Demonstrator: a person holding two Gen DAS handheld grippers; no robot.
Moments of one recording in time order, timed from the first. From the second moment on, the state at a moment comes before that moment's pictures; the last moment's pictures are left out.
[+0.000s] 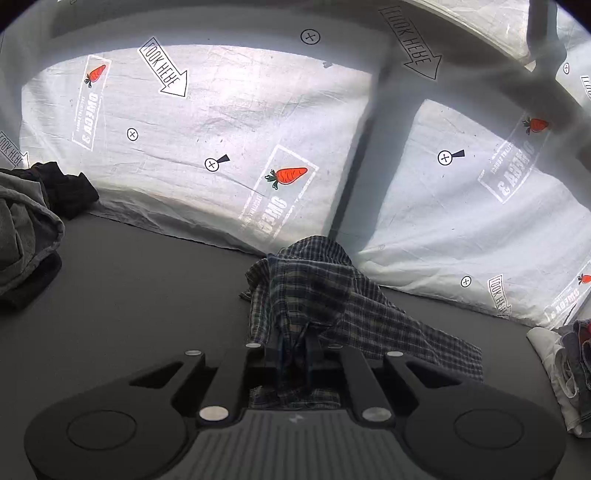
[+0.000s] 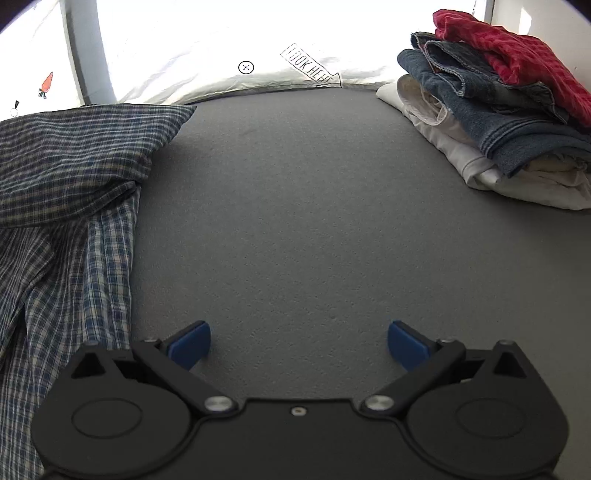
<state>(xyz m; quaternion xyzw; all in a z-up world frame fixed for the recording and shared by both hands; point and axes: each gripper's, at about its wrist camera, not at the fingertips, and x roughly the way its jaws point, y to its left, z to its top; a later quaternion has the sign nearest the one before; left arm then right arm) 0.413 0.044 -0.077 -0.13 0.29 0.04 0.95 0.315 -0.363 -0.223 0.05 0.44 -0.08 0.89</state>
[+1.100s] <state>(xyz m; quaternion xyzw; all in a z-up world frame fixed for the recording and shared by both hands) 0.343 0.149 -0.141 -0.22 0.37 0.14 0.89 0.269 -0.331 -0.203 0.01 0.43 -0.10 0.90</state>
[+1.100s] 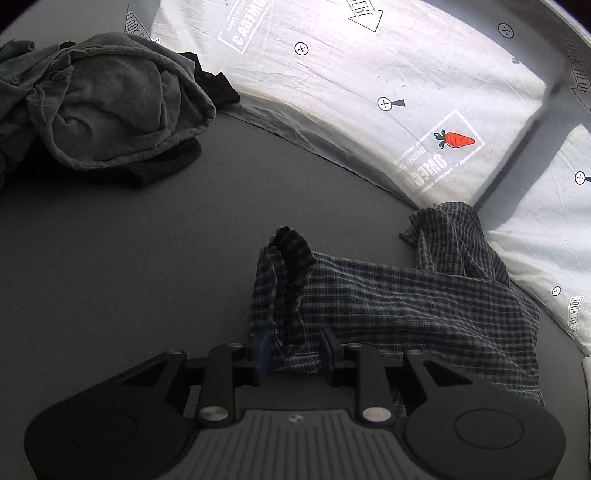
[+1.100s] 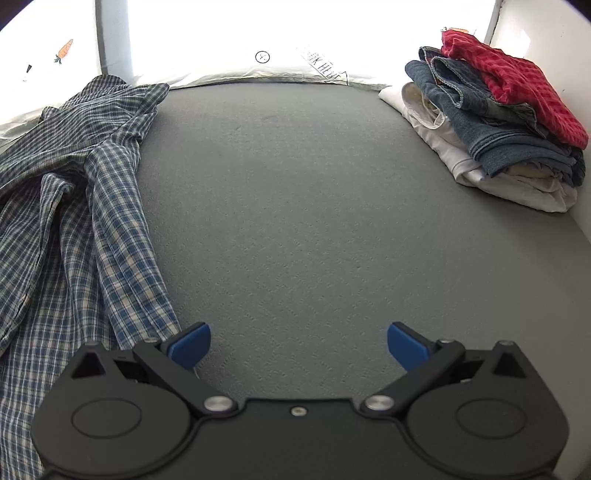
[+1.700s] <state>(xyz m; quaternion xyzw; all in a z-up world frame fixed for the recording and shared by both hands) 0.222 0.018 -0.182 -0.06 0.49 0.03 0.87 0.212 -0.327 -0.196 0.04 0.41 0.06 0.91</state>
